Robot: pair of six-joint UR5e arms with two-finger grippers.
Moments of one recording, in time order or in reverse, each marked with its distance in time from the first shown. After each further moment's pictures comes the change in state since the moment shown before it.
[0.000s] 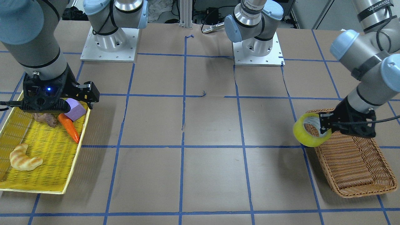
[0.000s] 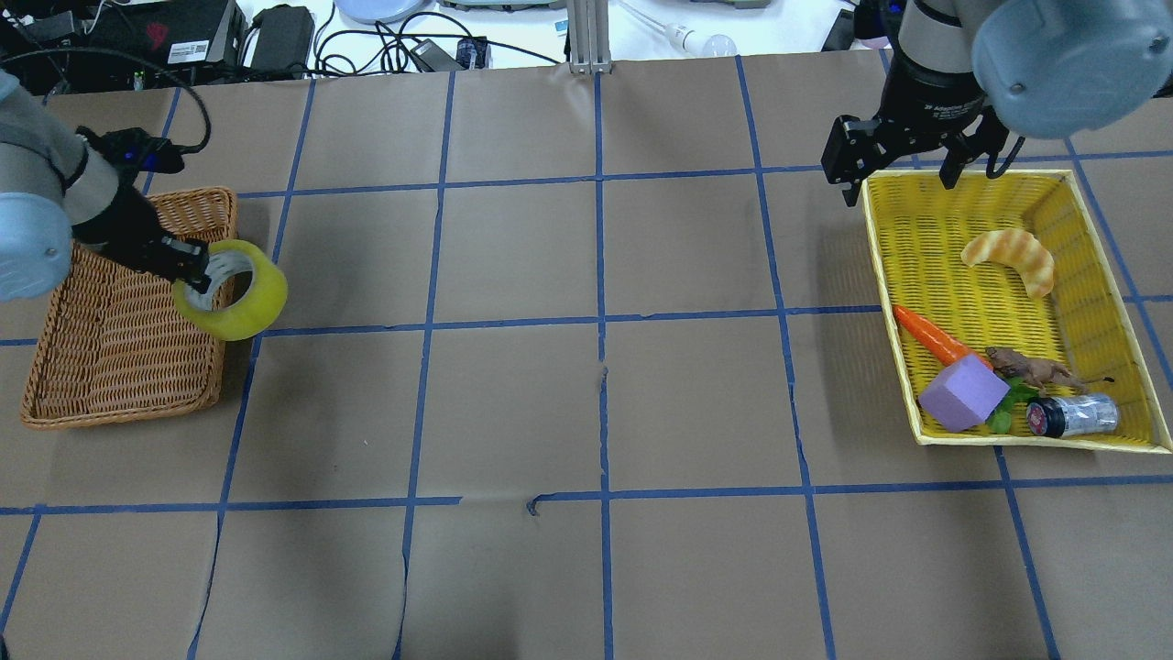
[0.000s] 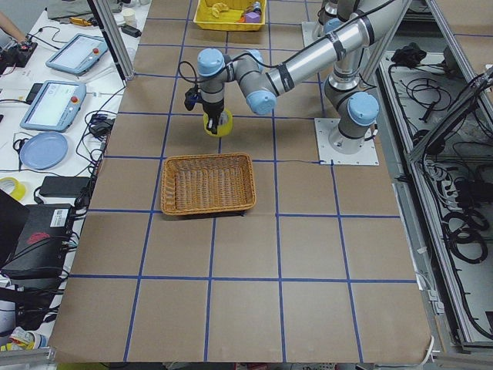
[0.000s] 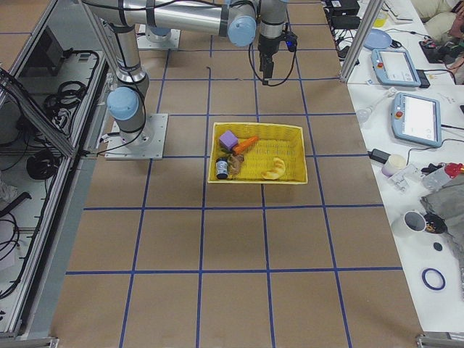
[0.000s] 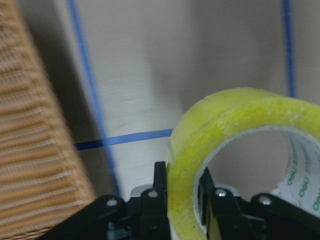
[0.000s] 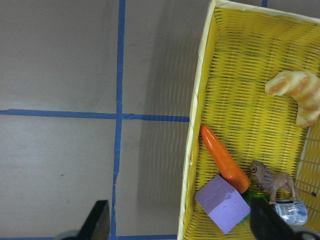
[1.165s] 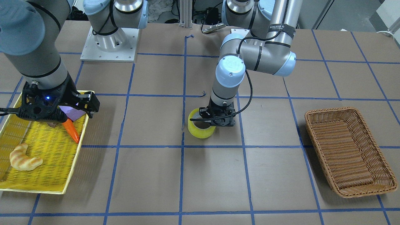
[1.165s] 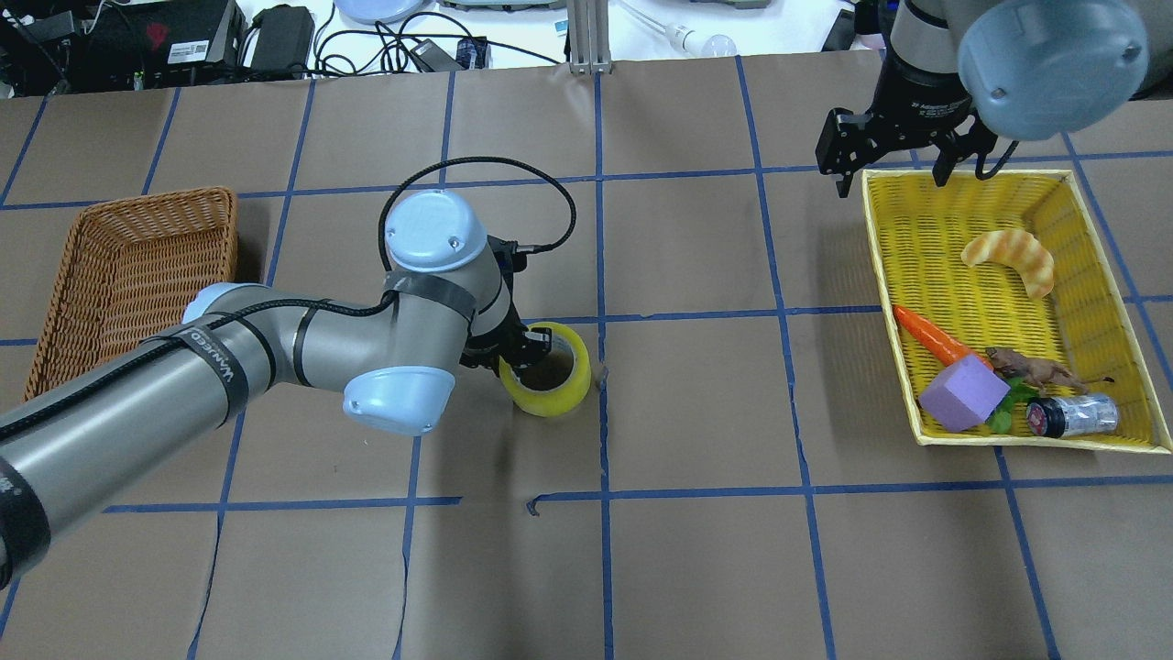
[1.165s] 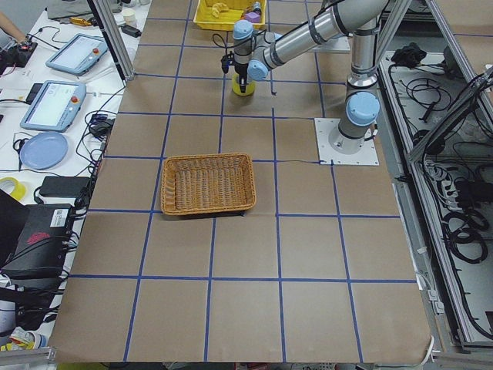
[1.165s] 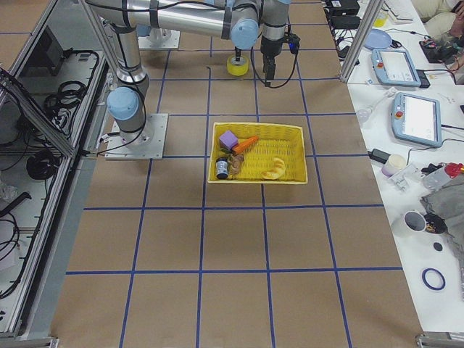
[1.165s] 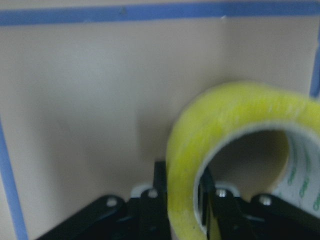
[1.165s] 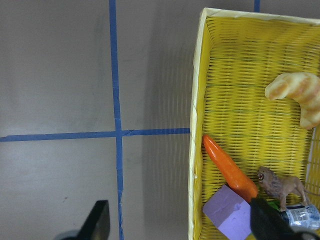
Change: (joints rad) left arm -0.704 -0.064 -0.192 0.255 -0.028 -0.882; right arm -0.001 0.037 0.003 -0.066 0.003 0.107
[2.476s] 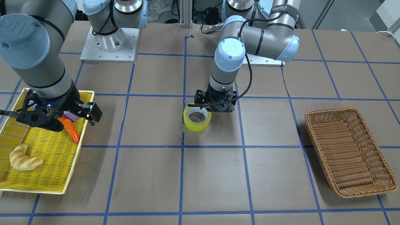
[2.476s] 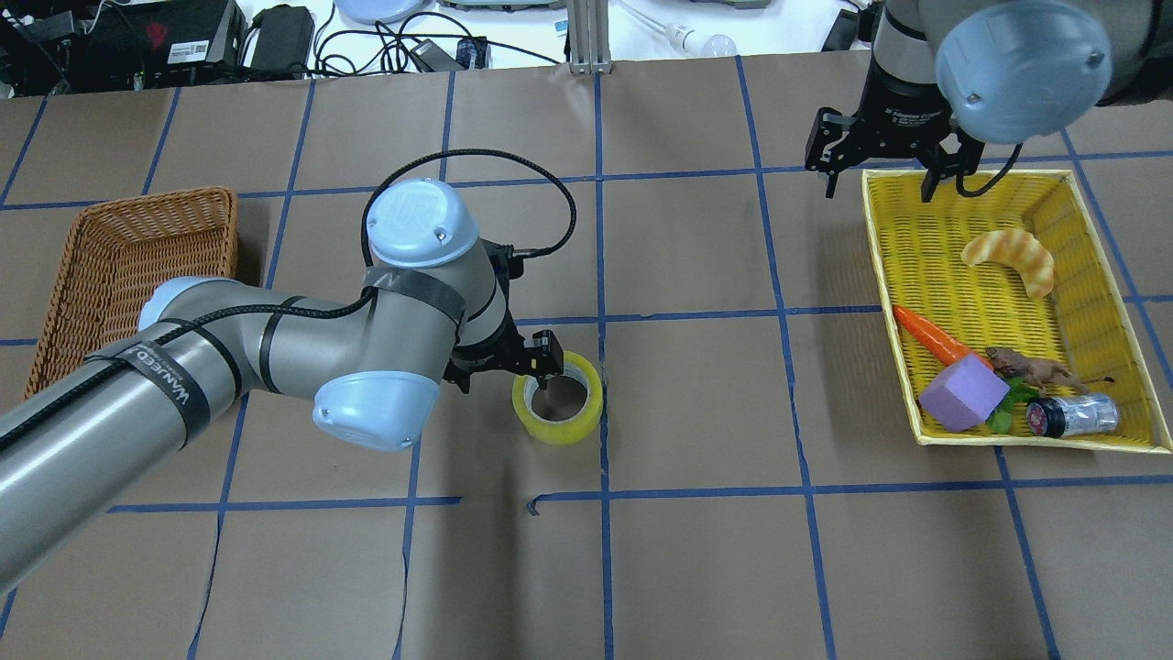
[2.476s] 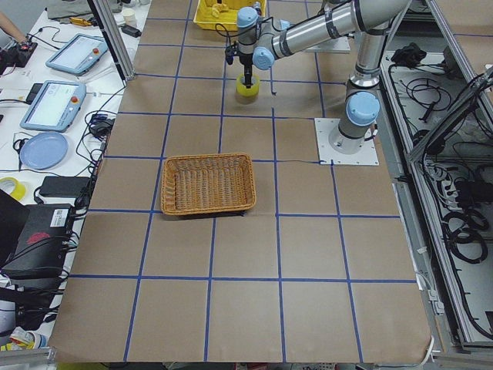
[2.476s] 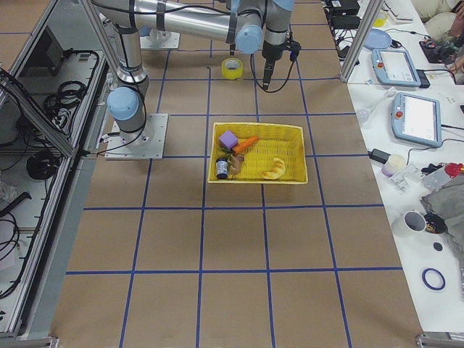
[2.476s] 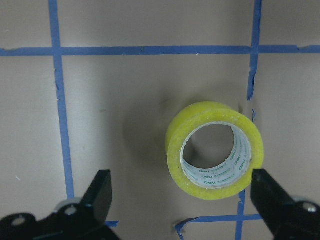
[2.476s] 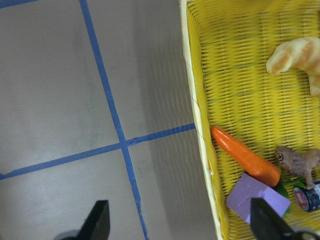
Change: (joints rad) left arm -0.064 0.088 -0.040 -0.128 -0.015 -0.064; right arm 0.003 0.030 -0.004 -0.010 0.004 0.166
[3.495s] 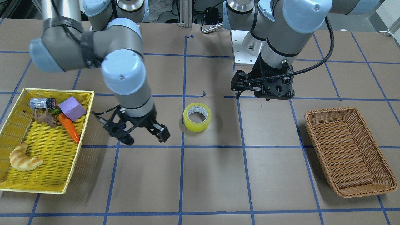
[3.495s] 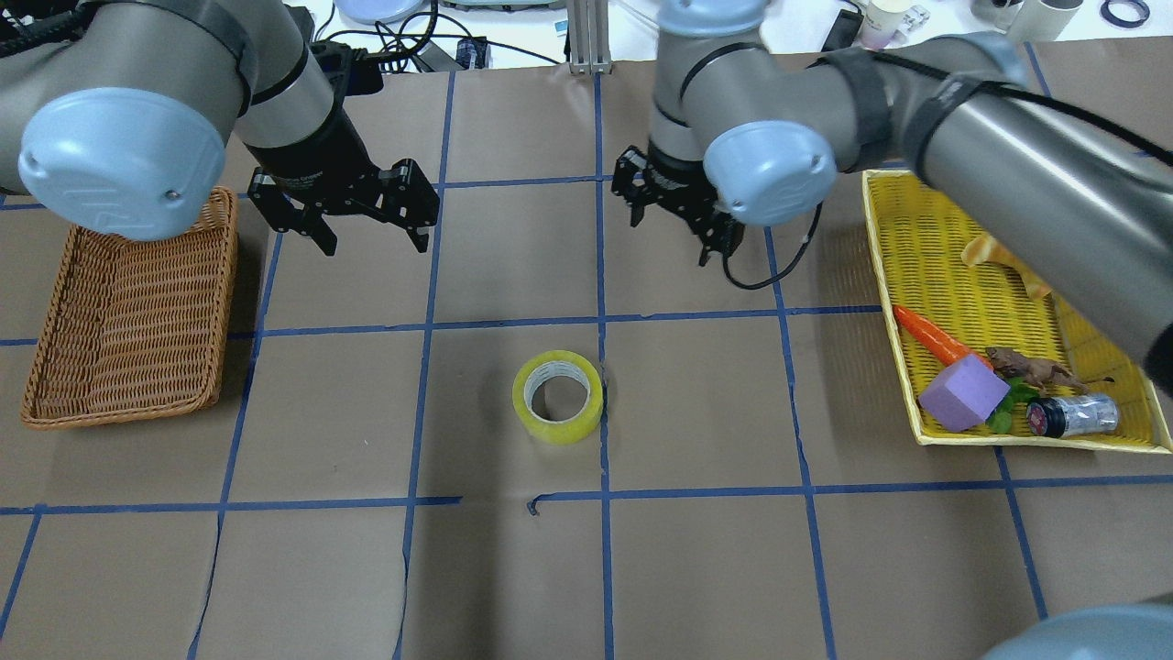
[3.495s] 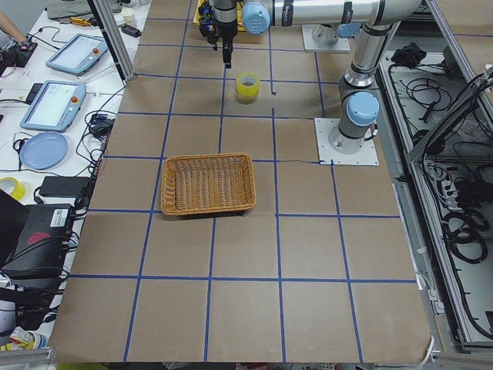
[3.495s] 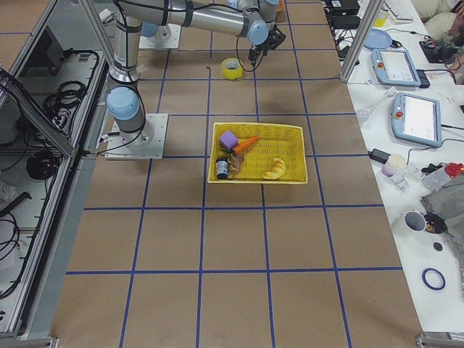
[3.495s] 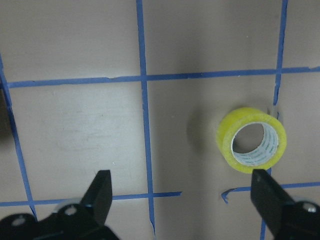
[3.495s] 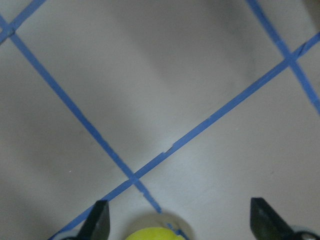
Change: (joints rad) left arm 0.202 0.119 0.403 -0.493 0.004 0.221; right arm 0.214 0.134 0.001 -0.145 0.164 0.630
